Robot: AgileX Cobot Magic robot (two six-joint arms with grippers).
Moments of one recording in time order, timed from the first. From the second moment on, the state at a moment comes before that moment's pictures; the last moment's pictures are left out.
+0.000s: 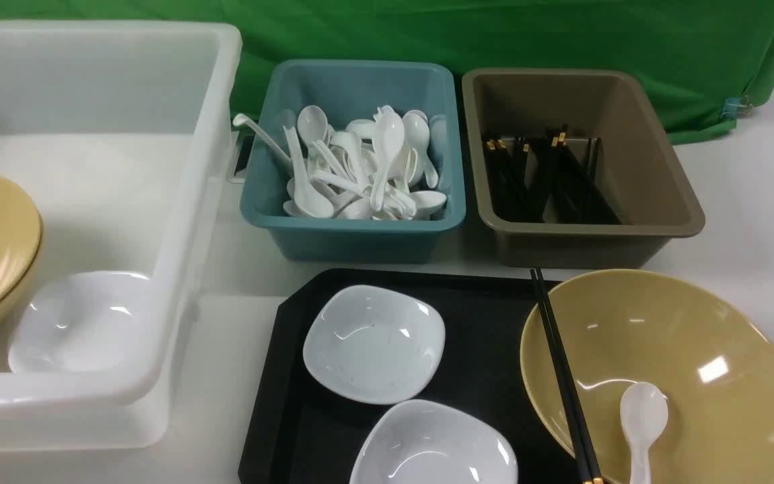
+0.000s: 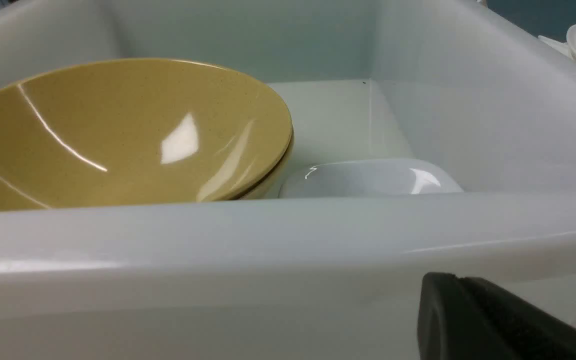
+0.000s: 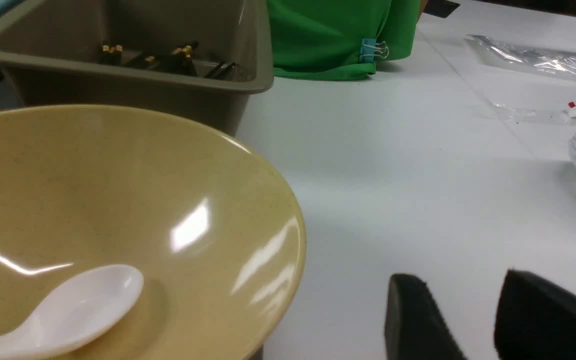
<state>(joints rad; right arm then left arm) -0.01 0.00 0.01 -0.25 0.24 0.20 0.07 0.00 0.01 -0.02 0.21 0.08</state>
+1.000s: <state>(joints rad) -0.01 0.00 0.01 -0.25 0.24 0.20 0.07 0.00 0.01 -0.32 -0.04 -0.03</state>
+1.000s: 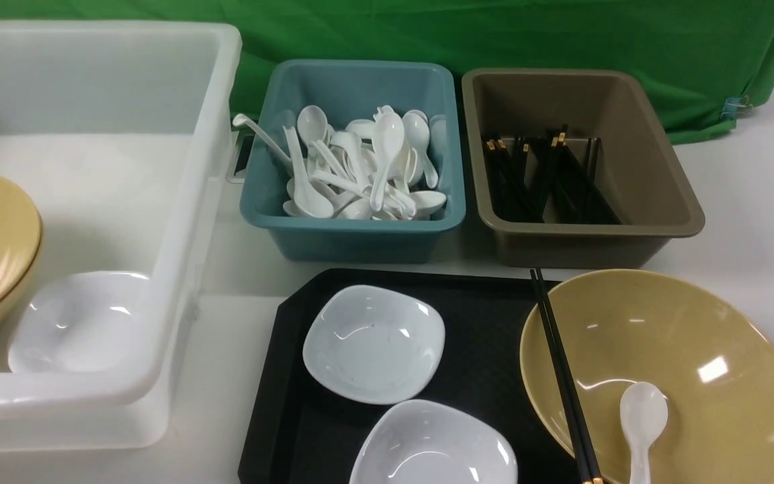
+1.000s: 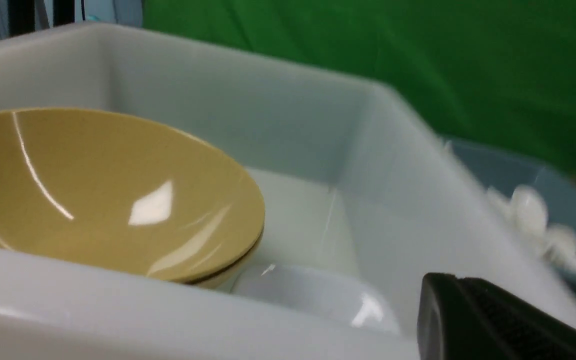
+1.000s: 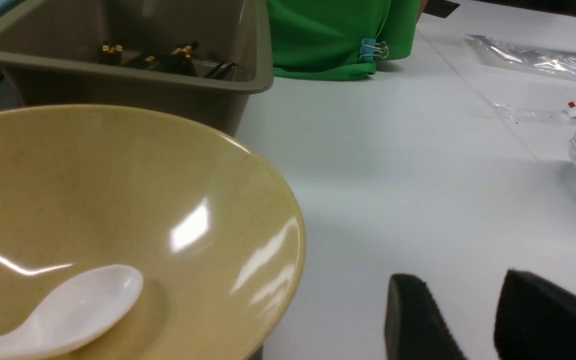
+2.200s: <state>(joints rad) 0.32 0.45 -0.63 -0.14 0.57 0.37 0.06 0.96 -0.85 -0.64 0.75 0.41</state>
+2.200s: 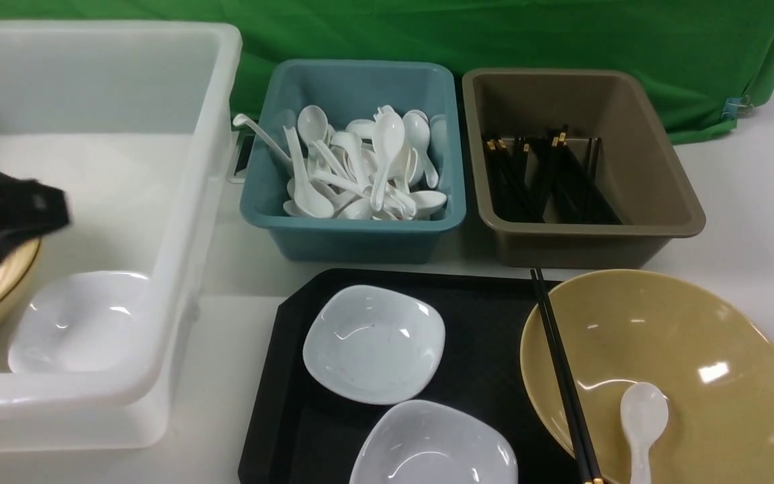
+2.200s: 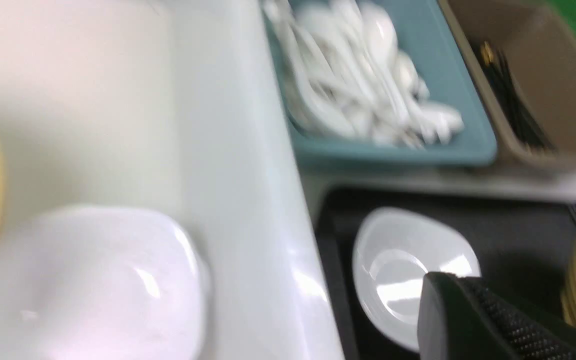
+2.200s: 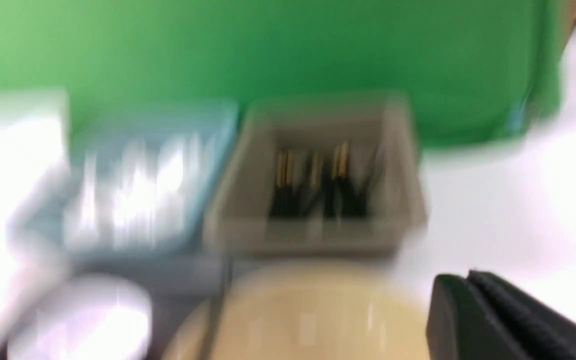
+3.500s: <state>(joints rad) 0.54 1.63 -1.21 0.14 0.97 0.06 -0.59 1.33 -1.19 -0.28 0.92 0.39</state>
